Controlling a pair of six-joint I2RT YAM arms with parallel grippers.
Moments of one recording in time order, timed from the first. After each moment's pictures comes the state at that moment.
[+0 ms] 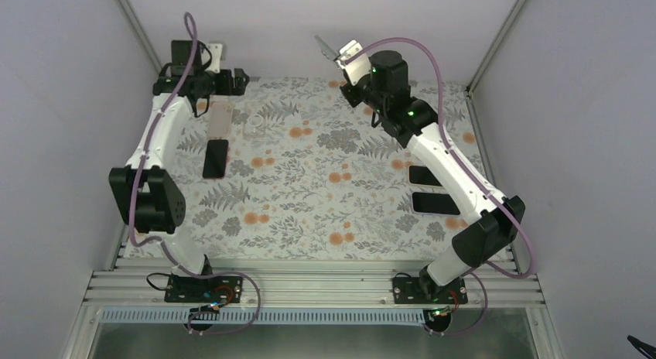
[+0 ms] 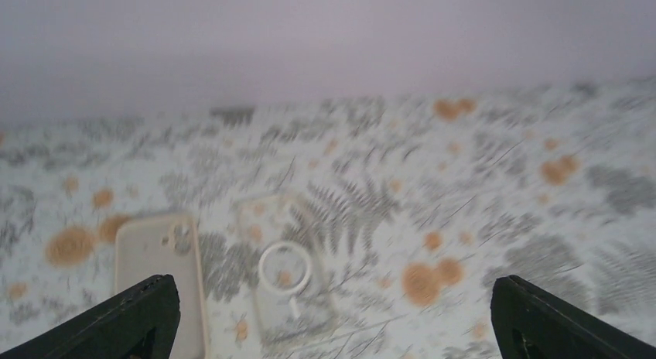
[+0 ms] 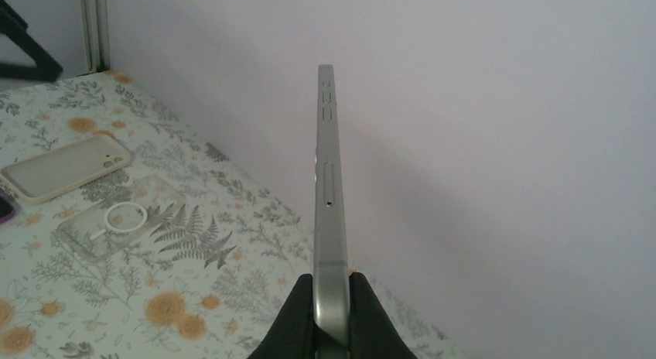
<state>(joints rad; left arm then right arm) -0.01 1.79 1.71 -0.61 0.28 -0.03 0.56 1.58 1.65 -0.35 0.11 -0.37</state>
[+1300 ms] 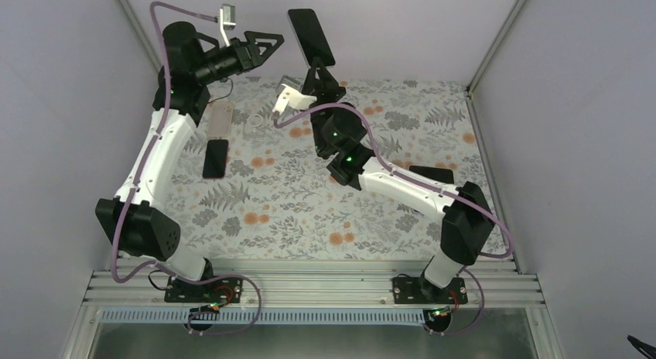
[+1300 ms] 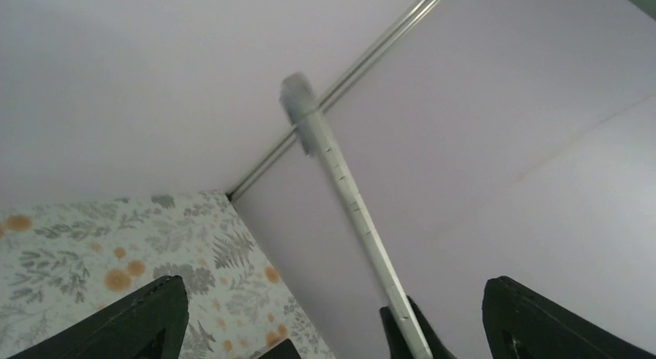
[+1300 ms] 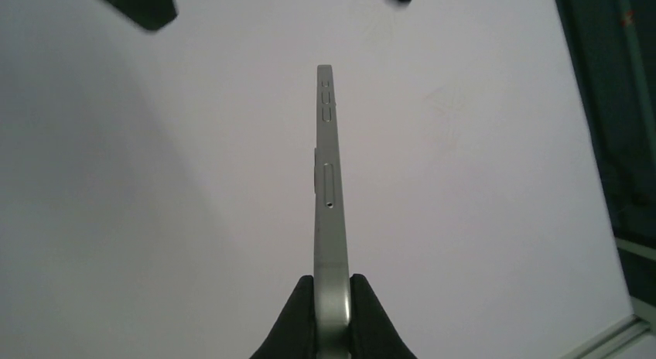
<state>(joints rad) -0.15 1.56 1.70 -0.08 0.85 -0.81 0.92 1.66 1.39 0.70 0.69 -1.43</state>
